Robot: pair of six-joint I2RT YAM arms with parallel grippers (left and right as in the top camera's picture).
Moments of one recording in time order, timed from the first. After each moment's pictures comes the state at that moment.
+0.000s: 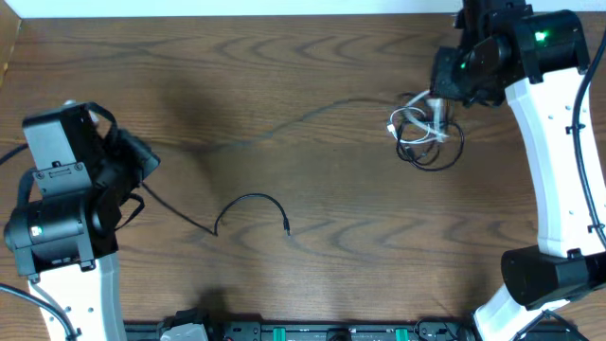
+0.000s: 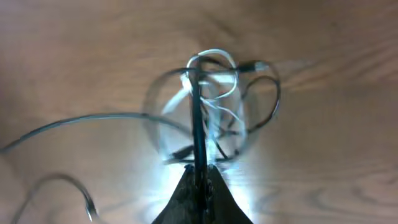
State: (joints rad) left arm 0.21 1.11 1.43 -1.16 0.02 -0.54; right arm 0.22 1.83 2.14 -1.46 0.01 0.39
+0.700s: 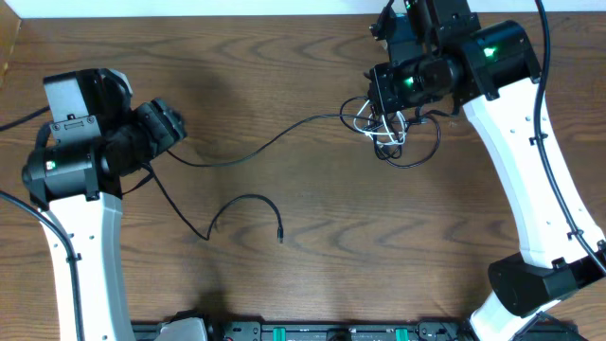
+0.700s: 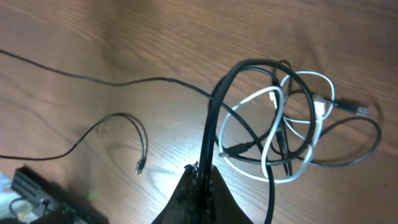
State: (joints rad) left arm 0.21 1.30 1.43 -1.08 0.22 -0.39; right arm 0.40 1.83 2.13 -1.38 -0.25 0.17
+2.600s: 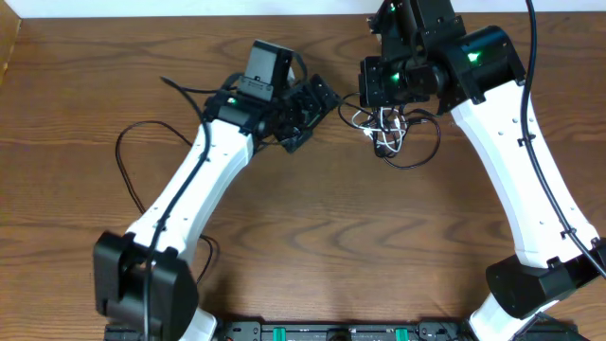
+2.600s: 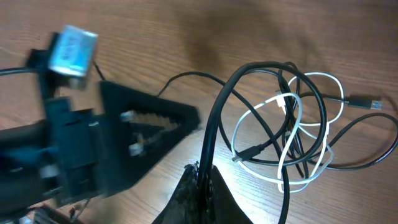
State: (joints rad) left arm -0.38 1.70 1.43 -0.66 0.44 -1.09; right arm 0.43 1.83 2.10 -1.28 -0.21 0.35
